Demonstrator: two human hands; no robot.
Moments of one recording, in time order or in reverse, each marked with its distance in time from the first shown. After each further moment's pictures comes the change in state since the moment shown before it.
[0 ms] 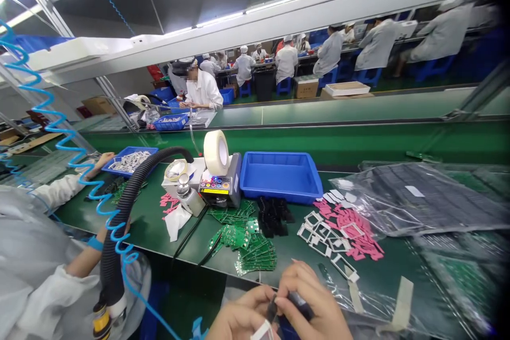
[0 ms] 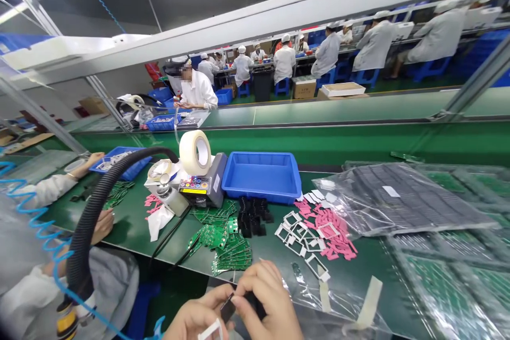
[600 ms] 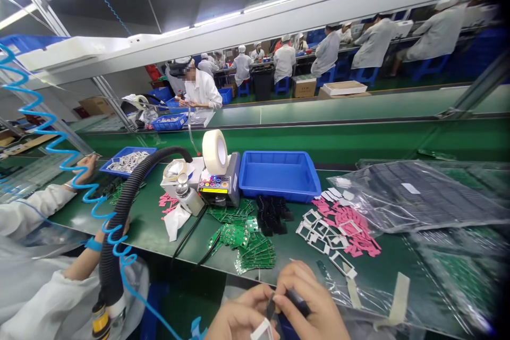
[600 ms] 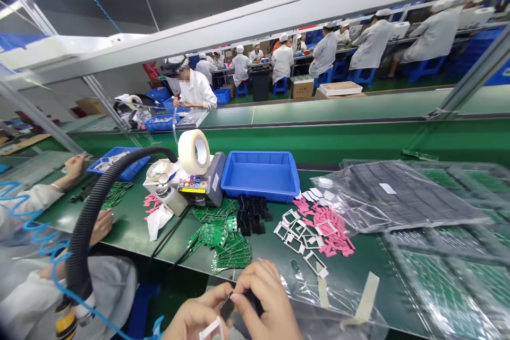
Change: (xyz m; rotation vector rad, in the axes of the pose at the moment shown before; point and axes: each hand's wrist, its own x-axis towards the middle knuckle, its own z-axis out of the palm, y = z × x) left_hand 0.001 -0.001 -0.003 0.030 -0.025 0.042; right_hand -0.002 0.001 0.004 0.013 0.010 -0.019
